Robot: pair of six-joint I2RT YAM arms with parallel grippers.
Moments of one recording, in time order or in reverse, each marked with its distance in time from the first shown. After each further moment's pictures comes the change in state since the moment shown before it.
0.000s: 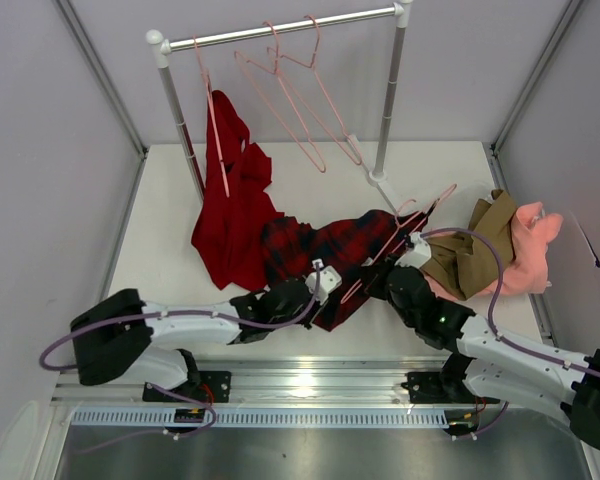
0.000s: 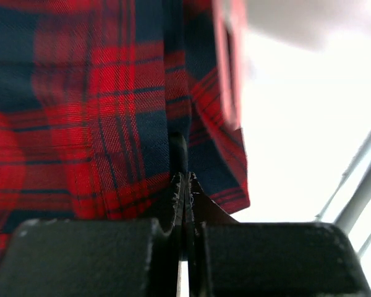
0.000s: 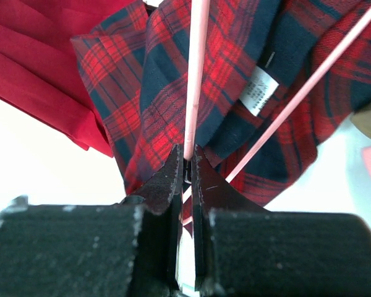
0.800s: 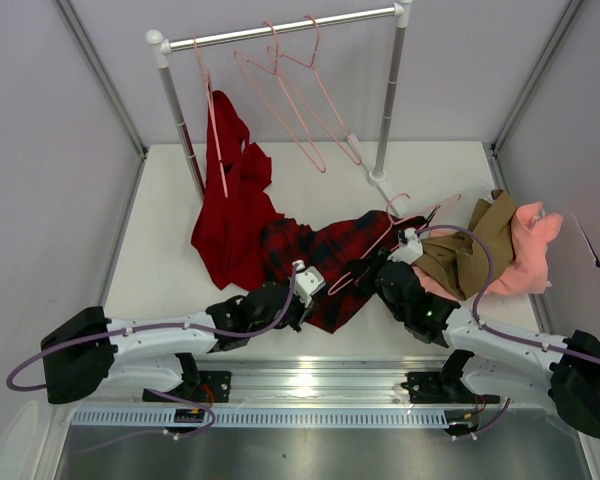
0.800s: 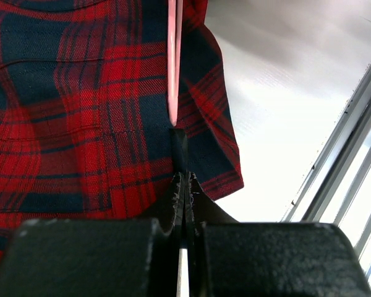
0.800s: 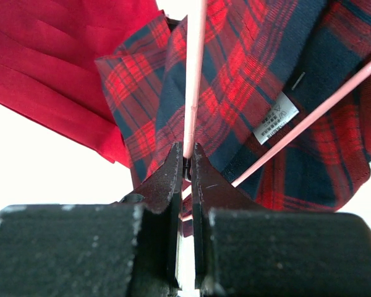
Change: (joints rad) left arm 0.005 -0.243 -0.110 0.011 0.043 -0.027; right arm -0.006 0.152 0.011 0.182 -0.009 0.081
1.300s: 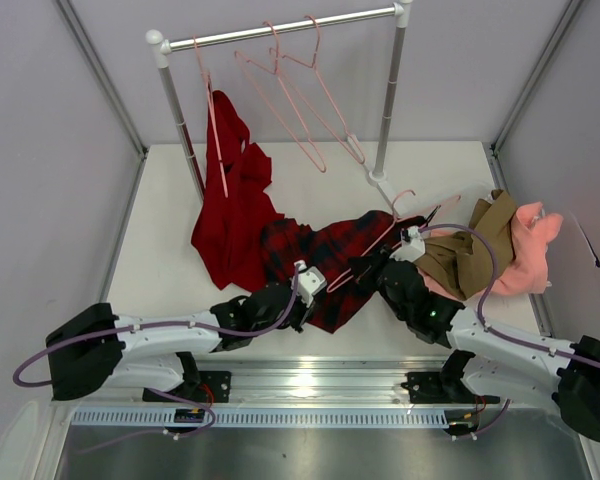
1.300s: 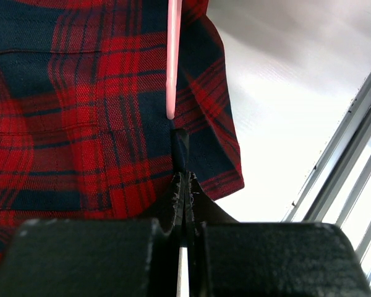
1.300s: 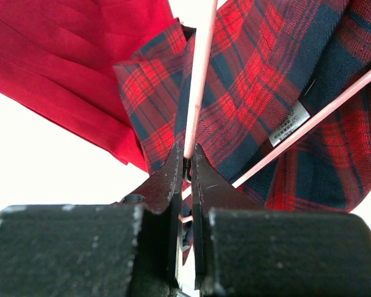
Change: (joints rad) left arm 0.000 0.040 -0.003 0.021 -0.002 -0.023; right arm 0.000 -0.042 0.016 -0.012 -0.003 0.001
